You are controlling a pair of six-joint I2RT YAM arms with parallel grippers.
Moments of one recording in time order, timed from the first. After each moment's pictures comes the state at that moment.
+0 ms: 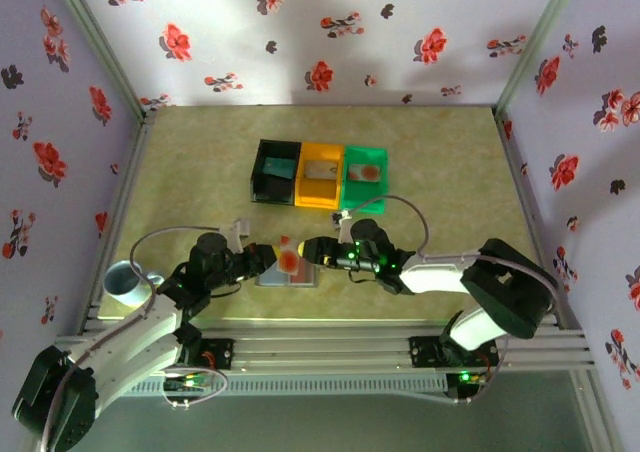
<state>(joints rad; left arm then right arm) -0.61 0.80 0.23 0.14 0.35 -0.97 0.89 1.50 0.49 0.63 -0.35 1.00</state>
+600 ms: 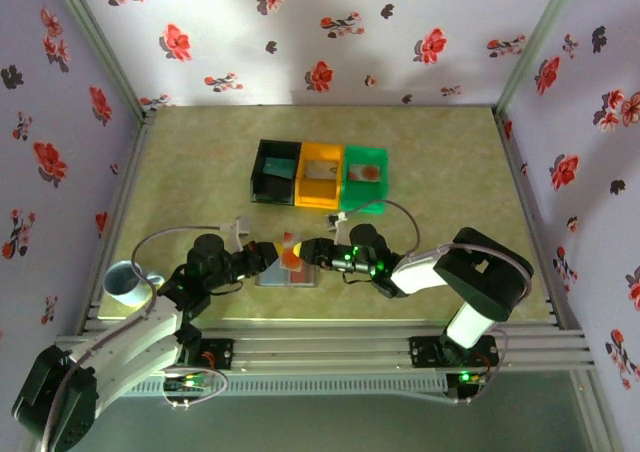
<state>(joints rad) -0.61 0.80 0.21 0.24 0.38 -1.02 0.91 1.64 0.46 0.91 -0.39 1.09</state>
